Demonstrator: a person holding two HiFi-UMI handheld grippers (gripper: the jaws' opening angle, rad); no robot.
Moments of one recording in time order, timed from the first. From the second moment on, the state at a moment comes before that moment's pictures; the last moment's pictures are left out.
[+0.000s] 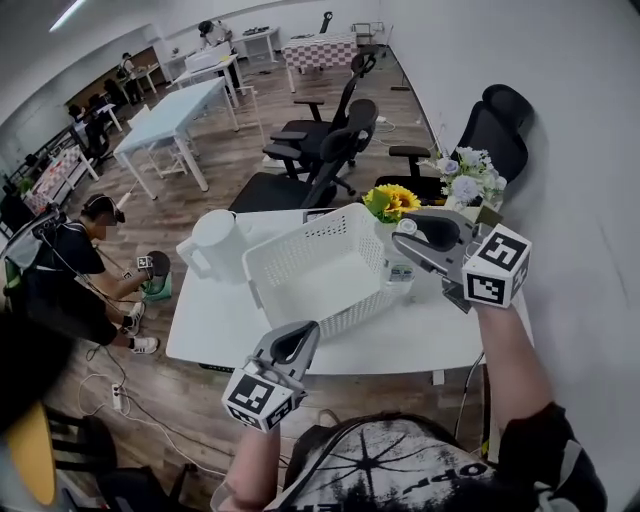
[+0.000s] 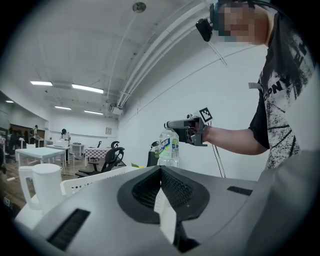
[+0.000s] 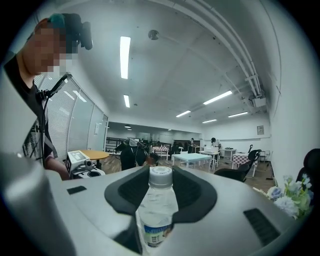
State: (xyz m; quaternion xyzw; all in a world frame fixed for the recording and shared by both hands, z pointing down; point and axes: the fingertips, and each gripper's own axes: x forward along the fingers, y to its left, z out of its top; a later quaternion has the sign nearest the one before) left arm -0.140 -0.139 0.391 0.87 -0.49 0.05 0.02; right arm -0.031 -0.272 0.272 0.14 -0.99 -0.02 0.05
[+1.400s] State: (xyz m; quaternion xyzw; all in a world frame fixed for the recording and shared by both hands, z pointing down) left arm 0.068 -0.188 0.467 0.91 -0.39 0.08 0.10; right arm 0.144 -0.270 0.493 0.22 -0.96 0.07 0.15
